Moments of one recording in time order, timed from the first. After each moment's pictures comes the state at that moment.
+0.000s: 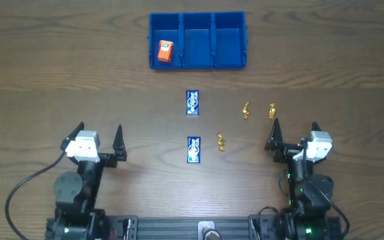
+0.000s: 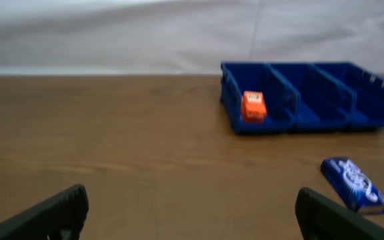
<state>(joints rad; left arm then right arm) -0.09 0.04 0.02 -0.12 0.03 -0.04 0.07 0.01 0.01 -0.07 0.12 0.15</state>
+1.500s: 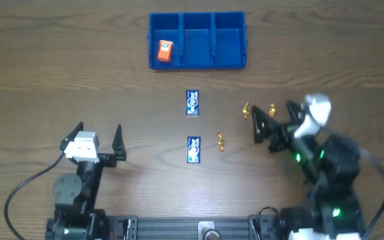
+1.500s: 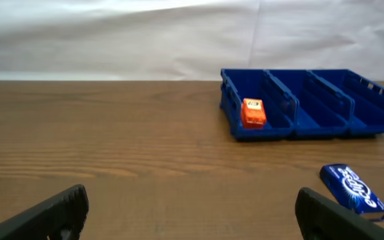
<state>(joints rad) -0.09 0.02 0.02 -0.12 0.03 -0.04 0.07 0.62 0.67 -0.36 -0.40 0.33</state>
